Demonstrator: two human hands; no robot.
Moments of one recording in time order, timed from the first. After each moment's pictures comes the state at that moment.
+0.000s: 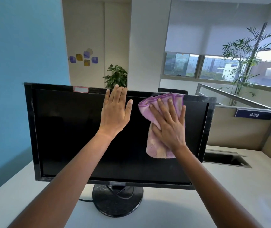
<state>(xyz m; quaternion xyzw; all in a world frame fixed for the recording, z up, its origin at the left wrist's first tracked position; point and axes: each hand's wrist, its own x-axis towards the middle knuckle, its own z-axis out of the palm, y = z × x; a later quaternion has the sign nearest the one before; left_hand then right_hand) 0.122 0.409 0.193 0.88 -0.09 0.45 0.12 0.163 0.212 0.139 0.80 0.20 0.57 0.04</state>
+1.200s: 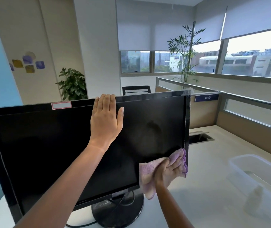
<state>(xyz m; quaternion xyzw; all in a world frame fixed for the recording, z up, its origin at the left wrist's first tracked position) 0.123 0.426 0.200 0.88 -0.17 0.44 0.08 0.110 0.263 0.002 0.65 -0.36 0.36 -0.56</state>
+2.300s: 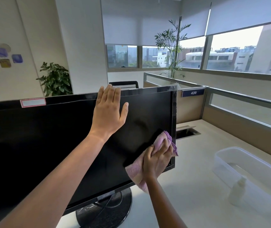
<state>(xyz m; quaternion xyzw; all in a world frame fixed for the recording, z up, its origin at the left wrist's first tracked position) 0.143 0.377 0.204 0.87 -0.26 0.41 0.10 0.125 0.248 0.023 0.73 -0.31 0.48 -0.38</state>
